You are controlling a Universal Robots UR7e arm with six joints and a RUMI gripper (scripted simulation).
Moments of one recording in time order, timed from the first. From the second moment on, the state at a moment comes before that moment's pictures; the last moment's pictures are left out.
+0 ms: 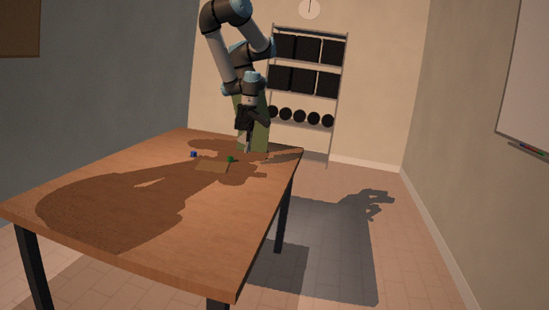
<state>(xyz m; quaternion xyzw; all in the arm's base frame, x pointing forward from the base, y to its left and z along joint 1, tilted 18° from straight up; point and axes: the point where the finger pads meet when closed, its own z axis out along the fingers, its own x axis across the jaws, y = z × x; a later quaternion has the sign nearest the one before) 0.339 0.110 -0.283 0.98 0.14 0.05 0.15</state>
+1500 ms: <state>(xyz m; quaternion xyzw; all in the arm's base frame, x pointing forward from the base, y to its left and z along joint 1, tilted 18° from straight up) 0.336 0.120 -0.255 0.98 0.11 0.05 0.15</state>
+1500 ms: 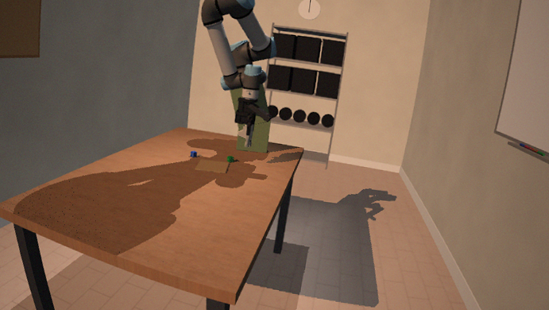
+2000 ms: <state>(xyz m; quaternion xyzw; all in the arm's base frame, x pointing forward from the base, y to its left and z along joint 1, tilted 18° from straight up) 0.339 0.123 -0.257 0.99 0.00 0.07 0.14</state>
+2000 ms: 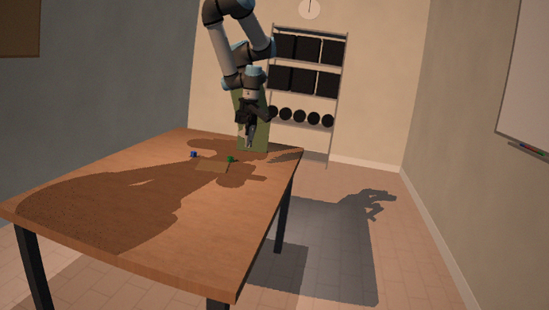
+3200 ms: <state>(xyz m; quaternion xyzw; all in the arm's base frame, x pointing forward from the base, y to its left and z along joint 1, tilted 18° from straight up) 0.347 0.126 -0.262 0.87 -0.46 0.13 0.09</state>
